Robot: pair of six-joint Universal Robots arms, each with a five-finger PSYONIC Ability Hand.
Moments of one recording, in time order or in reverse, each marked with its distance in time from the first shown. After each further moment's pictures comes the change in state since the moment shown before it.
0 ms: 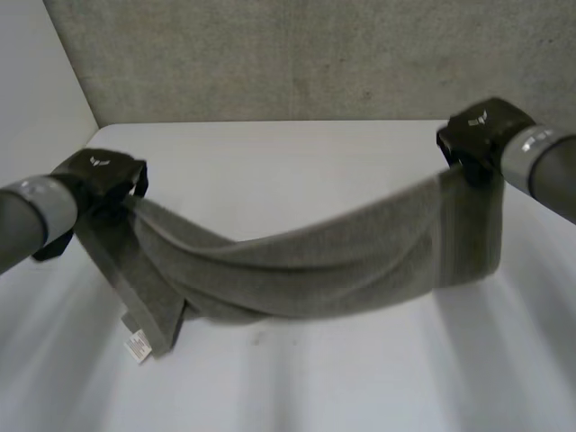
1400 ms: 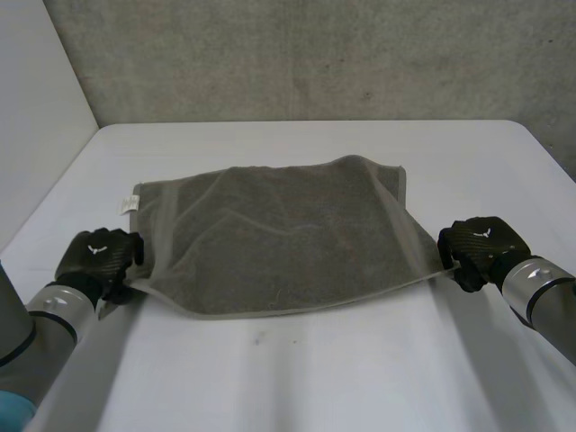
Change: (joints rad) left arm 0.029 0.075 -0.656 0.635 -0.115 -0.103; right arm -0.149 -0.102 0.750 -0.535 -0.154 0.233; left_hand -0.498 -0.536 -0.533 -0.535 -0.521; right_hand 0.003 0.005 0.001 0.003 0.001
